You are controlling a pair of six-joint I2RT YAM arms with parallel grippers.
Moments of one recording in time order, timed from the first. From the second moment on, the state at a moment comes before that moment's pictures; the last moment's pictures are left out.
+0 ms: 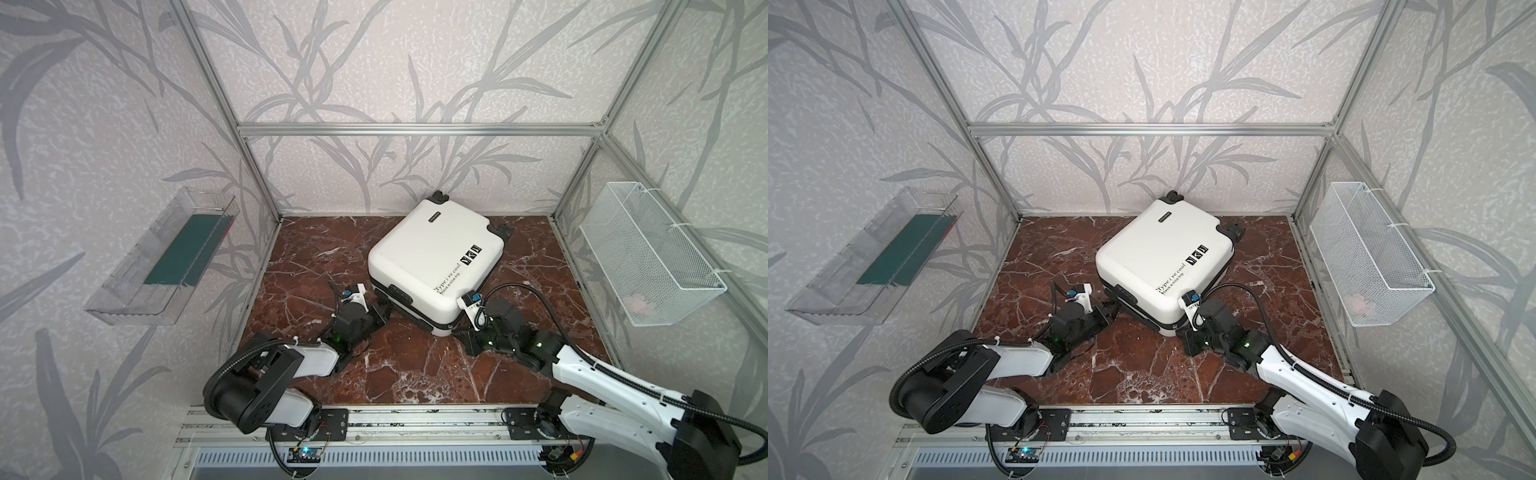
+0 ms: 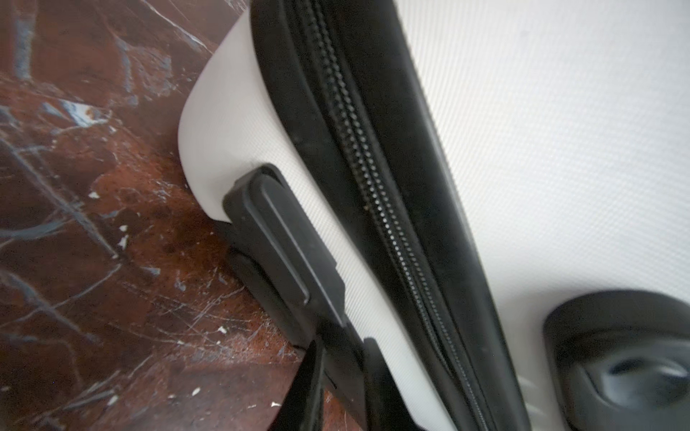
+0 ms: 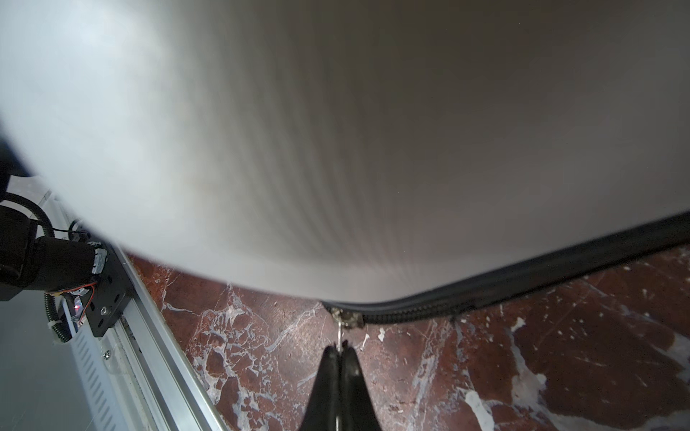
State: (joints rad) left arm -0.55 1.43 0.26 0.79 0.08 -1.04; right arm 0.74 0.98 0.53 -0.26 -0.21 0.36
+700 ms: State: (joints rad) left arm -0.55 1.36 0.23 0.76 0.09 -1.04; right arm 0.75 0.98 0.51 -0.23 -0.20 0.38
